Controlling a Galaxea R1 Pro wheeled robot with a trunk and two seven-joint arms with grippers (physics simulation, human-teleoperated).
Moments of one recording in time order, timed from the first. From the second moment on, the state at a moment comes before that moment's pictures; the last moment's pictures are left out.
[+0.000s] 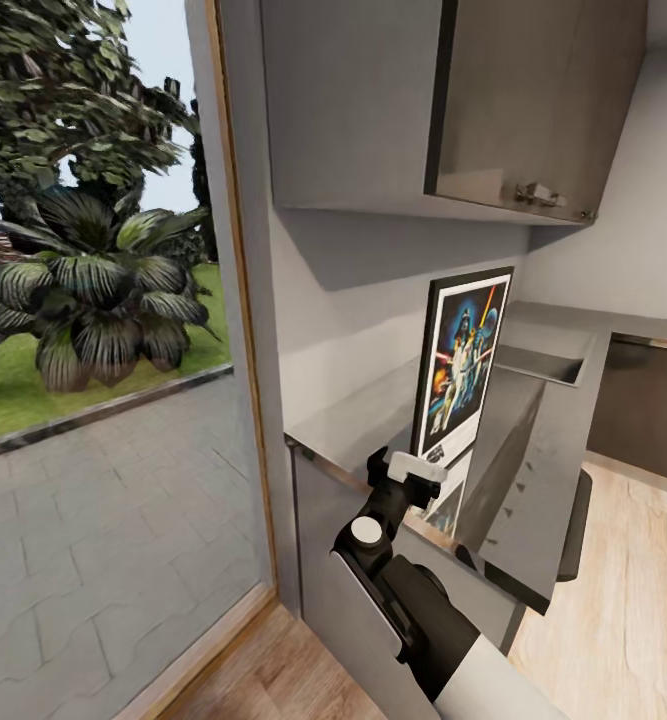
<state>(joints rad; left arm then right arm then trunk) 0.01 0.03 0.15 -0.69 0.00 -0.01 0.00 -0.60 0.17 0.65 -1.14 -0.29 0.10 -1.19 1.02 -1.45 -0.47</state>
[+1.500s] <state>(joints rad) 0.01 0.03 0.15 -0.69 0.00 -0.01 0.00 -0.60 0.17 0.65 -1.14 -0.29 0.10 -1.19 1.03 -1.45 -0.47</state>
